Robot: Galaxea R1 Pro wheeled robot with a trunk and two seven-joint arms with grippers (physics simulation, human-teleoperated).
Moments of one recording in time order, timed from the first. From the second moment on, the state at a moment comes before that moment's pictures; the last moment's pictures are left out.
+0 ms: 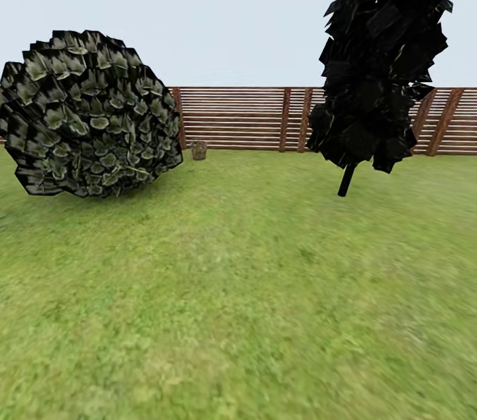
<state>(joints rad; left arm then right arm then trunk) 0.00 0.04 -0.06 -0.20 0.42 -0.57 0.07 -0.14 -0.06 -0.15 -0.03 -0.24 -0.78 -0.01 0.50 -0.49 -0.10</state>
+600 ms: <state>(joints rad) 0.00 0.04 -0.06 -0.20 0.42 -0.62 0.07 -0.14 -0.06 -0.15 -0.03 -0.24 -0.78 -0.01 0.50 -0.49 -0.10</state>
